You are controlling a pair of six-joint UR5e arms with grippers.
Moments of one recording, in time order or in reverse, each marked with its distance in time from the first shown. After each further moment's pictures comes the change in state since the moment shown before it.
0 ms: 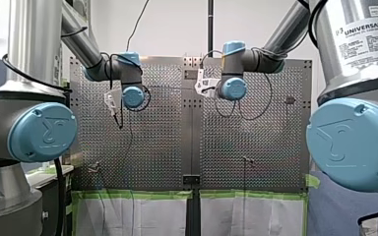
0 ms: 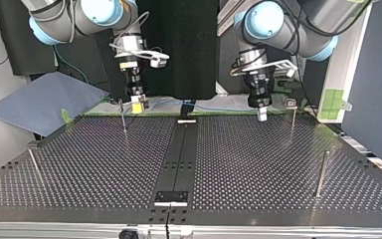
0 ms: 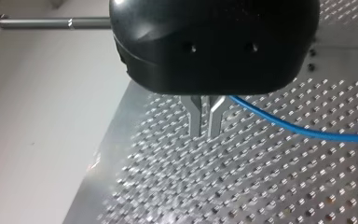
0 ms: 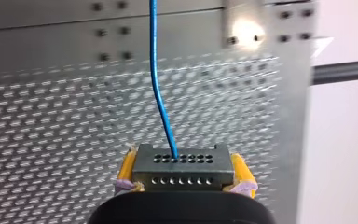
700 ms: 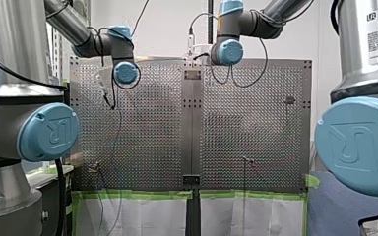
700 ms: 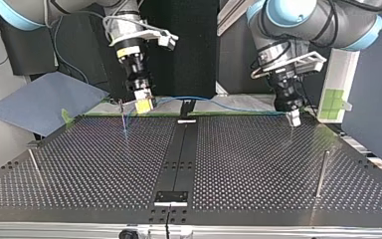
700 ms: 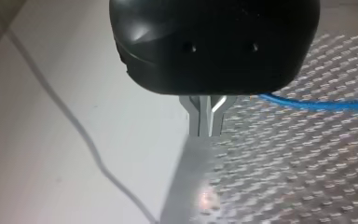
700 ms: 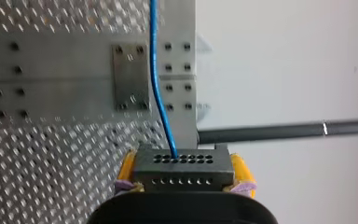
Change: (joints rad) left arm 0.057 0.191 0.068 -0.191 -0.074 -0.061; right arm 0.086 -0.126 -0.110 0.177 -0.041 -0.106
